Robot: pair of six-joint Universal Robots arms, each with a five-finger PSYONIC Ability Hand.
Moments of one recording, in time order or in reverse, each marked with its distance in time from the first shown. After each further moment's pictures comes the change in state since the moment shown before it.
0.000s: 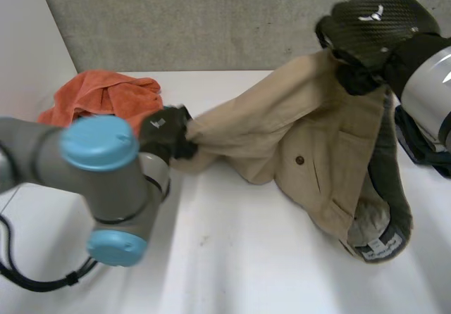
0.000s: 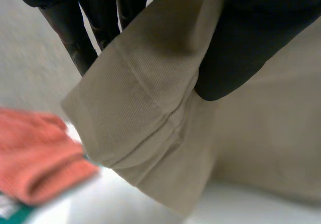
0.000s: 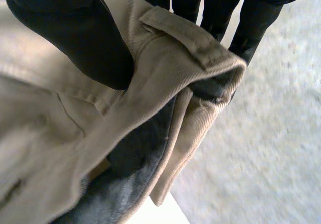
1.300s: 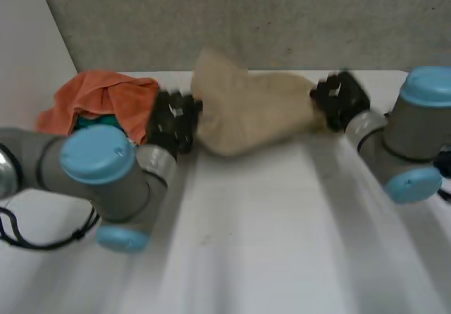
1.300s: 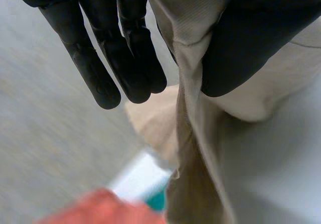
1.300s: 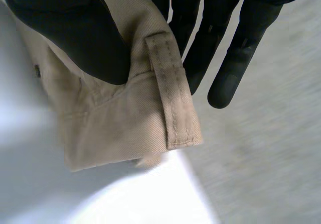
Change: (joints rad) left arm 0.012 -0.092 -0.002 0.234 0.136 0.605; right arm -0.115 0.610 -0.078 -0.468 -0.056 -0.153; left_hand 0.000 0.008 0.010 0.005 0.000; right_hand 0.000 0.004 0.000 0.000 0.000
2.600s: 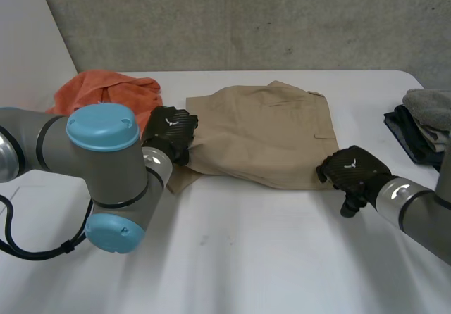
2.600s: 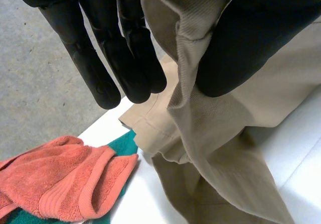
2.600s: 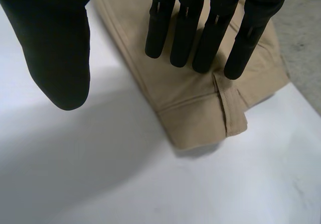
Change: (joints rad) left arm -0.002 -0.017 0.127 -0.336 -0.051 -0.077; right arm -0.123 -0.270 0.501 0.187 -0.173 0.002; left_hand -0.001 0.000 0.000 0.000 0.000; right_hand -0.499 -0.587 -0.620 -0.611 -0.622
